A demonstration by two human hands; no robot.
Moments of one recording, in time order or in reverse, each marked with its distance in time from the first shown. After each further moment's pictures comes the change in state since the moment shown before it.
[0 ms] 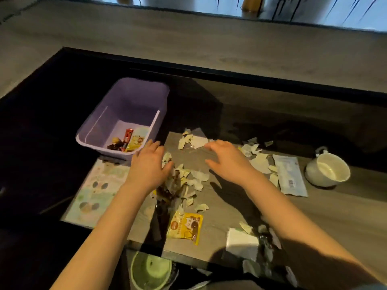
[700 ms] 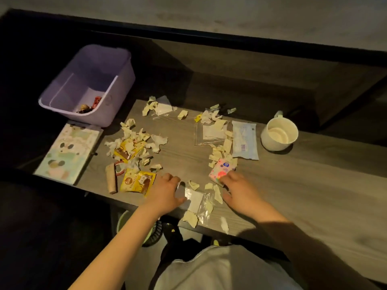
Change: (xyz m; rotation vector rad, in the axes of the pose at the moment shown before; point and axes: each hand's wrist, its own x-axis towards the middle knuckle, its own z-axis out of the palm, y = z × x) left_hand -0.106 0.164 0.145 -0.054 -0.402 -0.020; right_hand -0.197 0.172 0.053 -0.001 -0.203 0.054
